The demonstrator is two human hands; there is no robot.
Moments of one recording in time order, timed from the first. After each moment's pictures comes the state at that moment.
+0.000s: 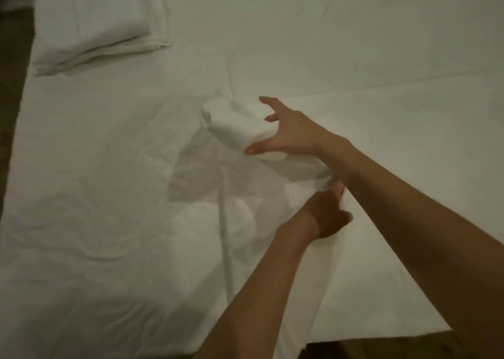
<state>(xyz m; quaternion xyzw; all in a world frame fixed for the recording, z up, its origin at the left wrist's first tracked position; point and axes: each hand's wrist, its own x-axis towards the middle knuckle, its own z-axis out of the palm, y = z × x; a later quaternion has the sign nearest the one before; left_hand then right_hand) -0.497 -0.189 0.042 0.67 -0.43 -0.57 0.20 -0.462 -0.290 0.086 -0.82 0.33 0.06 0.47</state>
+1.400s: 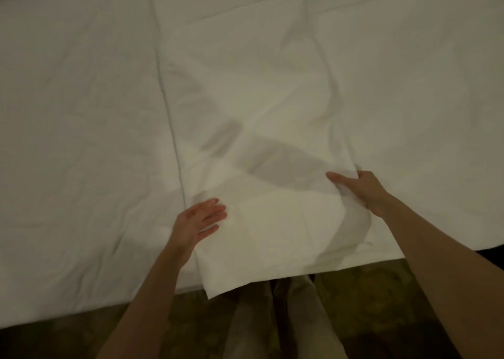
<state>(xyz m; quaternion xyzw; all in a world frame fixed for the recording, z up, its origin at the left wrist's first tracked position) -0.524 -0.061 -0.049 0.71 0.05 -0.56 0.42 -0.778 -0.298 -0.067 -0.46 0.66 0.04 0.59</state>
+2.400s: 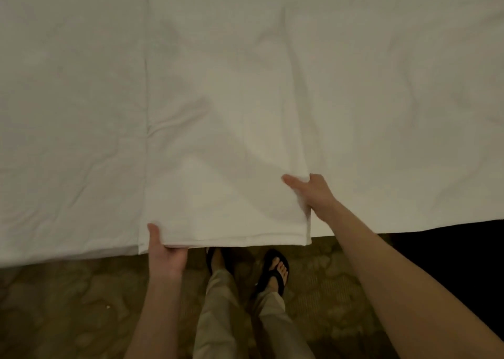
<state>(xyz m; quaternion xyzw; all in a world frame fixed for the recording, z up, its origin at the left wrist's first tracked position) -0.663 0.001 -0.061 0.43 0.40 -0.29 0.75 -0.825 -0.246 -0.053 -0.48 0.57 -0.02 0.67</state>
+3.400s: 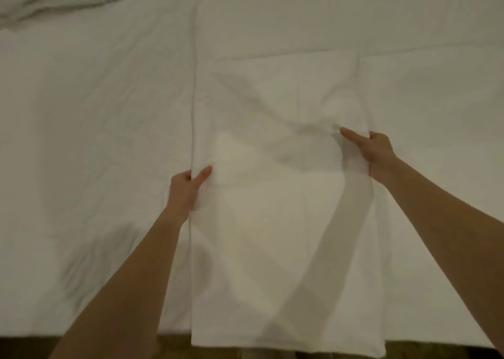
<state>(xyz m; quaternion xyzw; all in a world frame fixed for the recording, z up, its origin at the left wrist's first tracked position) -0.420 -0.152 -0.075 0.83 0.00 -0.37 0.41 -0.654 -0.424 -0.077 -0.47 0.63 -0.11 0.61</state>
